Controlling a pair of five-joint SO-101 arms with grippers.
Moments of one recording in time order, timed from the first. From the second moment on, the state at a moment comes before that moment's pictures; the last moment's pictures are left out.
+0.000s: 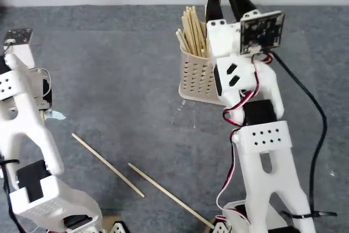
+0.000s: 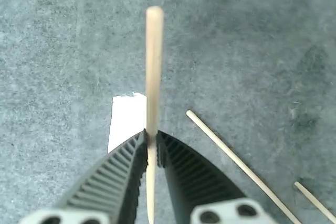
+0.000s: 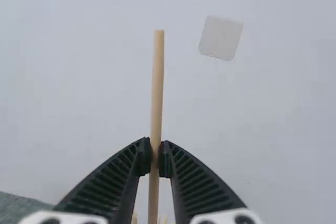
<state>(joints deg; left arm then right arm) -30.0 6.9 -9.1 96.9 -8.4 -12.6 -31.5 28.7 0.9 5.7</state>
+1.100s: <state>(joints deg) -4.2 6.9 -57.9 94.9 22.7 -13.6 -65.6 55.9 52.7 -8.8</state>
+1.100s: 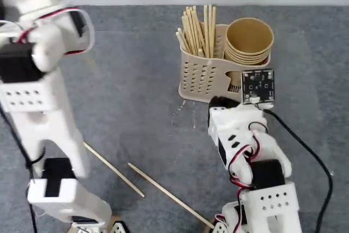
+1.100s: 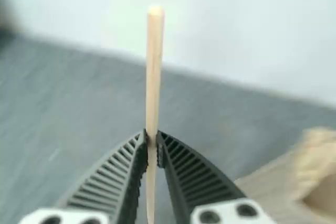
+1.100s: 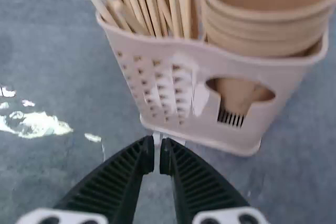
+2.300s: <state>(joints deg) 20.6 13.8 -54.5 75.8 32.3 -13.6 -90.5 86.0 41.5 -10.1</state>
